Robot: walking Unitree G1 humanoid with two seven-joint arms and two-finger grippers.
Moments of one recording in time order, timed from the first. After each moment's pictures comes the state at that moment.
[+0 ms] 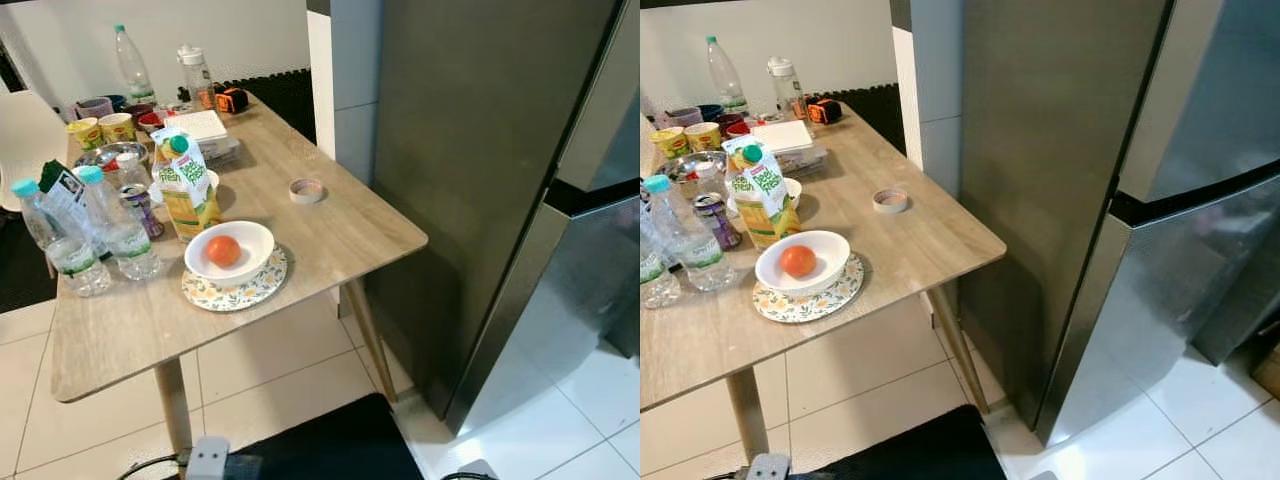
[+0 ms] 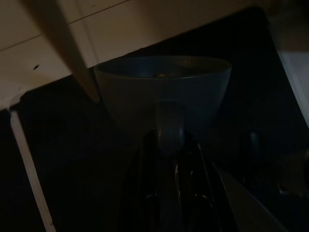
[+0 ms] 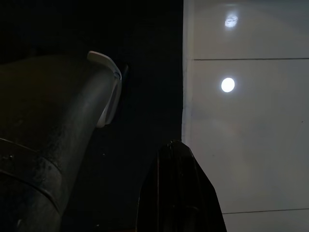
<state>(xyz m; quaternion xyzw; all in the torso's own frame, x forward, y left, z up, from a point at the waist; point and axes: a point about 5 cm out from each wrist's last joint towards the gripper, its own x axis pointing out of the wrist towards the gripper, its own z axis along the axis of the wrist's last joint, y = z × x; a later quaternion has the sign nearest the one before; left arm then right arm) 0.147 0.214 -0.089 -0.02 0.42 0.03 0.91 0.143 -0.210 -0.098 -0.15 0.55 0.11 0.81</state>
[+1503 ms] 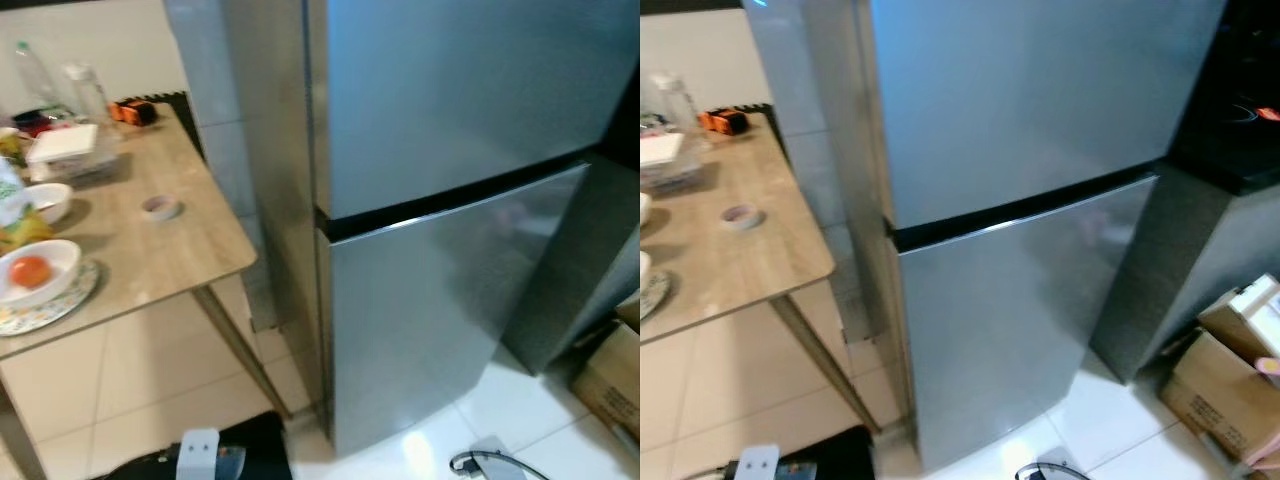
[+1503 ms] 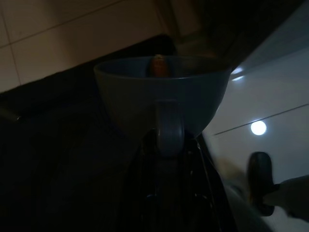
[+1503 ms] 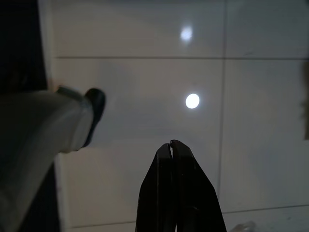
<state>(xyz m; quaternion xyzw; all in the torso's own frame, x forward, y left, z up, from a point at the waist) 0.168 0.211 -0.080 0.01 0.39 0.05 0.92 0.185 -0.229 -0.075 -0.17 0.48 0.11 0.85</state>
